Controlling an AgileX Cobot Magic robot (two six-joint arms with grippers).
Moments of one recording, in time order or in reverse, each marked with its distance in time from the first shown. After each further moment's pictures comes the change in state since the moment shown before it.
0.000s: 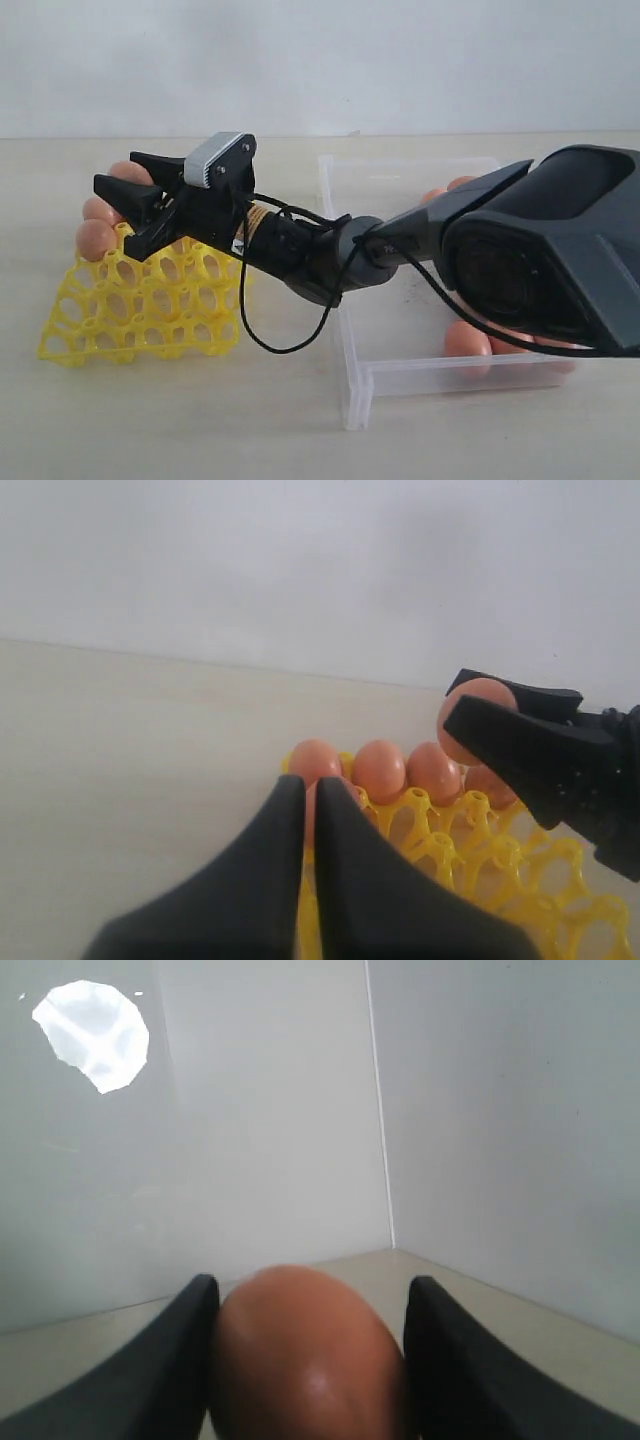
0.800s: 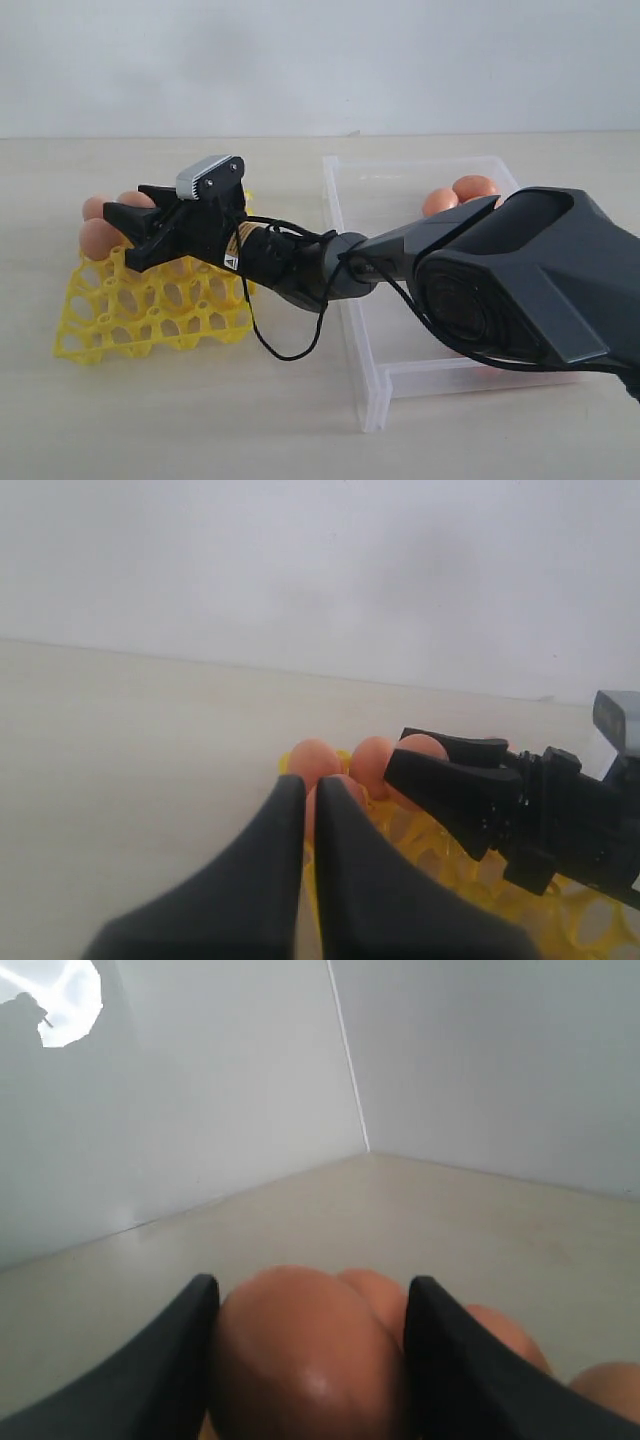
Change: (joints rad) left arm 0.000 0.000 0.000 0.000 0.000 0.000; right arm 0.002 0.129 -0.169 -0.026 0.182 0.132
